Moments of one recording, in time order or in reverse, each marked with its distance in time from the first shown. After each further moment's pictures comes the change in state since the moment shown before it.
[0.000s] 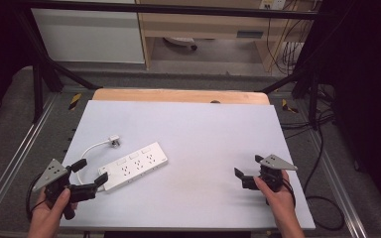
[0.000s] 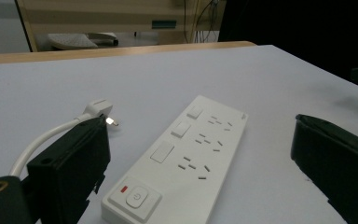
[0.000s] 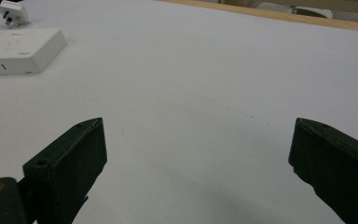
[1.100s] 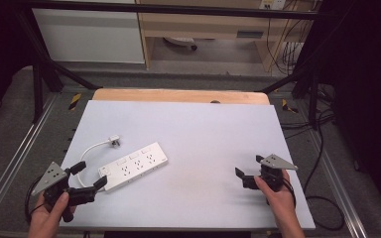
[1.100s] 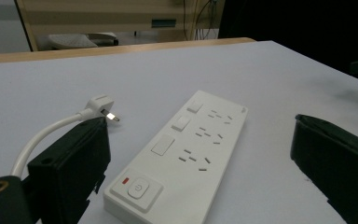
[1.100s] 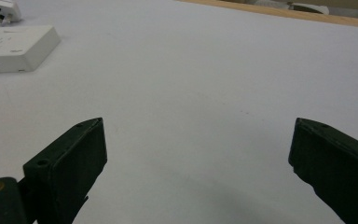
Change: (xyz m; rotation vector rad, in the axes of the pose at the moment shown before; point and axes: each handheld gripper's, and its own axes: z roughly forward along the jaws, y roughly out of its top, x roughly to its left) left arm -0.001 -0.006 -0.005 -0.002 0.005 0.023; right arm -0.003 -0.001 0.001 0.009 -0.013 0.004
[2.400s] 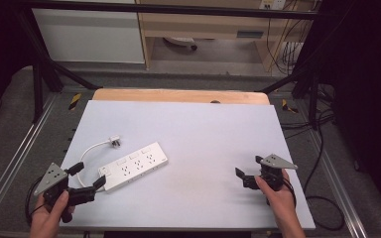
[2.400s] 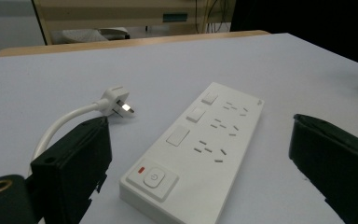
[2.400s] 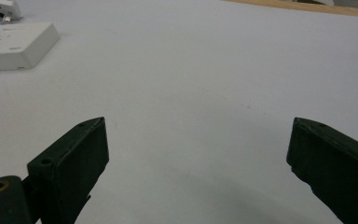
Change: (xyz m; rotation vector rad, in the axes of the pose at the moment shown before) left arm 0.003 -0.007 0.001 0.026 0.042 0.008; right arm -0.003 -0.002 0.002 0.016 0.013 0.016
